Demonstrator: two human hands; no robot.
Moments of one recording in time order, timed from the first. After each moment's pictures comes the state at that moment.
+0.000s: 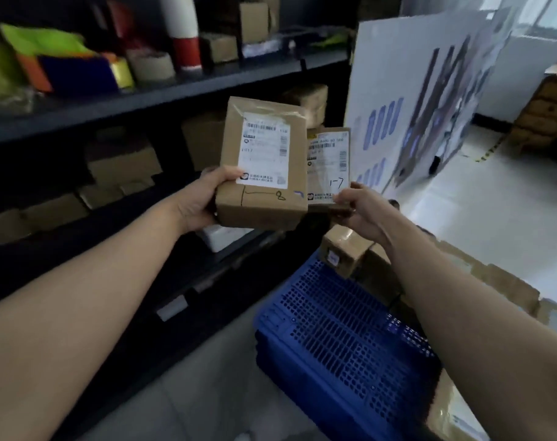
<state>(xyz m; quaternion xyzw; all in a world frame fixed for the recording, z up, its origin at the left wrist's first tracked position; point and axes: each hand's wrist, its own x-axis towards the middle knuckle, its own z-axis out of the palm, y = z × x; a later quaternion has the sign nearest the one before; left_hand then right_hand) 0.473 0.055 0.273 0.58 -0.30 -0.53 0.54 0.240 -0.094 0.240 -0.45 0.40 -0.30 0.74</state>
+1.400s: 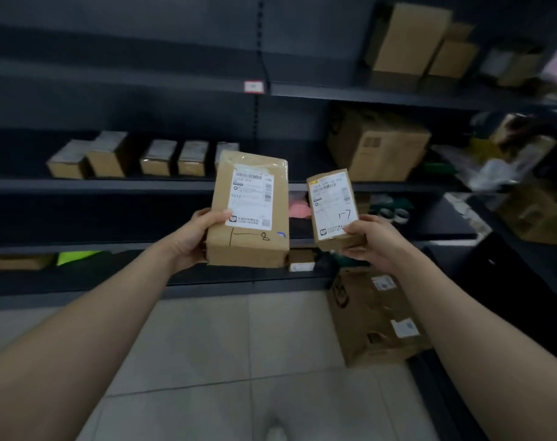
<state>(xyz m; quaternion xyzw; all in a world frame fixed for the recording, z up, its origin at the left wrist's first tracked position) 0.156 1.090 0.198 0.48 0.43 0.20 0.73 0.455 0.946 0.219 -0.68 -0.19 0.47 0.54</state>
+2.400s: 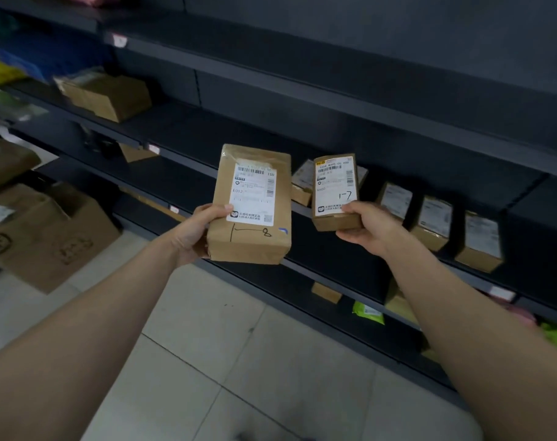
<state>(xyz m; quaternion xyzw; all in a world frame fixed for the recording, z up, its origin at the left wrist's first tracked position) -0.259 1.338 0.175 0.32 0.58 0.38 0.64 0.055 1.396 0.195 -0.59 -0.32 0.62 0.41</state>
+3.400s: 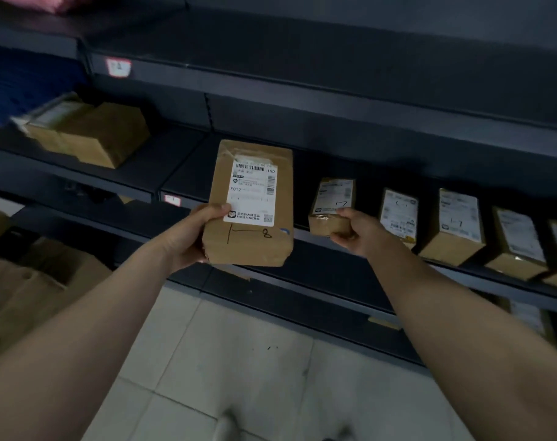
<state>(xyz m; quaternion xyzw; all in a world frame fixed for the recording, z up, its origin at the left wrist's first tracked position) -0.479 1.578 0.152 0.40 0.54 0.29 0.68 -0.176 1.611 0.120 -0.66 -0.13 0.62 0.41</state>
